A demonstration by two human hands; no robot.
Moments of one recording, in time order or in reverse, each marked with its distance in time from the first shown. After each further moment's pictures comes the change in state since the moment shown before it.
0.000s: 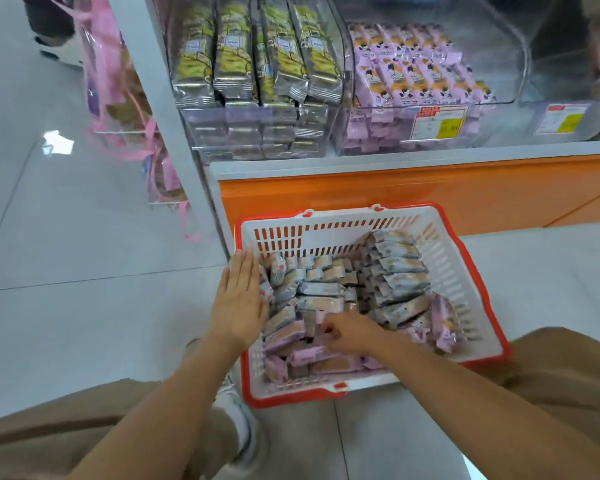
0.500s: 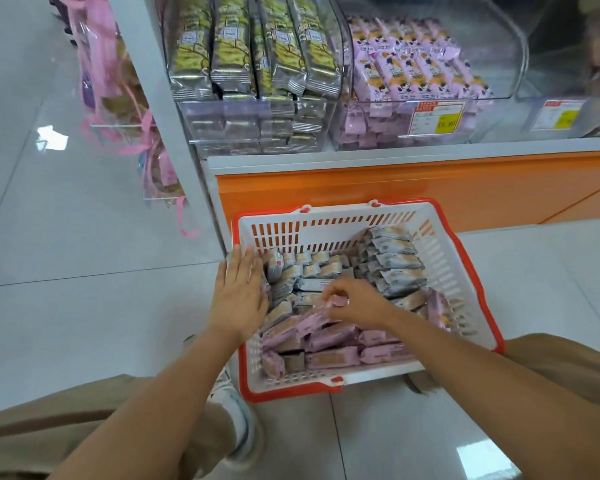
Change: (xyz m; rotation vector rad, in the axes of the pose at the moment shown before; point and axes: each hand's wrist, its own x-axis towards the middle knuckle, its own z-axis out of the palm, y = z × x) left_hand 0.002 0.000 -0.002 -0.057 0.031 0.046; right_hand -0.016 0.002 -0.038 0.361 0.237 -0.041
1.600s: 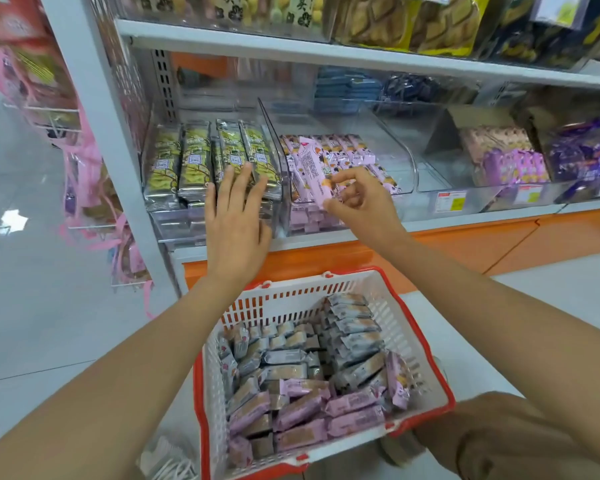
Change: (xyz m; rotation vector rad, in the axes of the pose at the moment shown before) left_hand 0.097 0.076 -0.190 -0.185 0.785 0.176; right_hand -0.036 -0.117 -0.214 0.289 0.810 -0.366
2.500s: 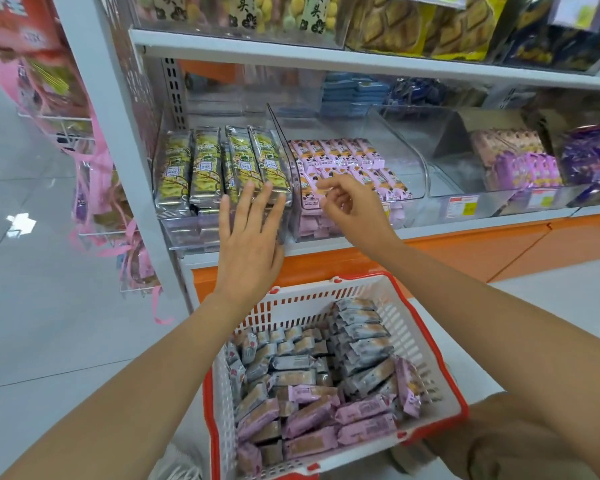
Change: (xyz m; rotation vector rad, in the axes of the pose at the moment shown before) left_hand -0.011 -0.003 -0.001 0.159 -0.077 0.139; right_hand 0.014 -0.003 0.024 -0.093 -0.054 -0.137
